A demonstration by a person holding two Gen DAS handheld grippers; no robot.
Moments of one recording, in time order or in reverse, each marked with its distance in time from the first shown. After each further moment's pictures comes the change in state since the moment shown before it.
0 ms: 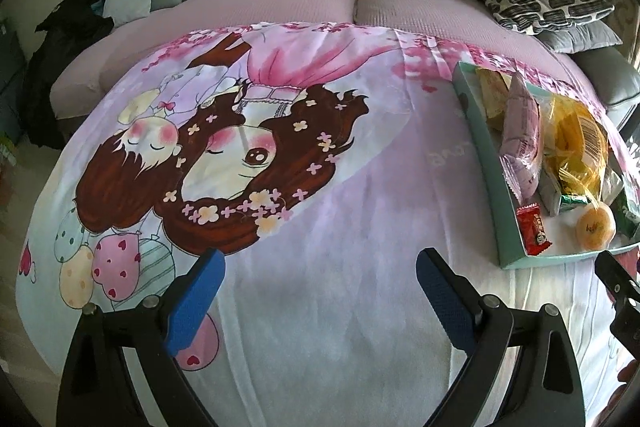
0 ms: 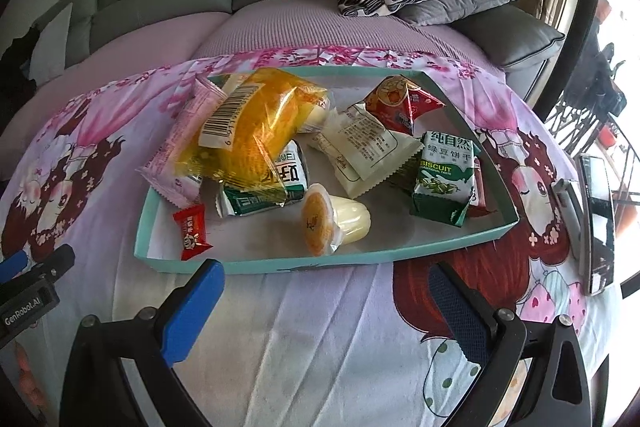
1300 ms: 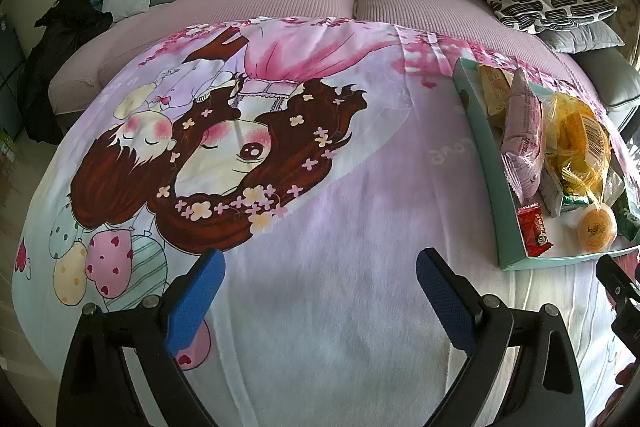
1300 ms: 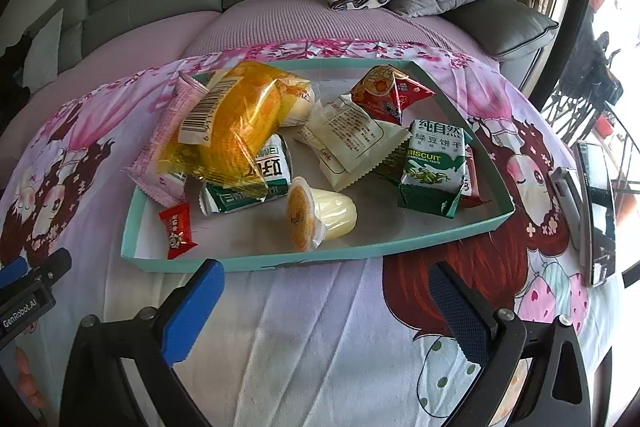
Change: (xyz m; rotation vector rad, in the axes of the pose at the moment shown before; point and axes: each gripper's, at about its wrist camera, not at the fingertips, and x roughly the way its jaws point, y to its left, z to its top) left arm 0.005 -0.002 0.000 -0.003 0.012 -0.009; right arm 0.004 -0.009 -0.002 0.030 0.016 -0.008
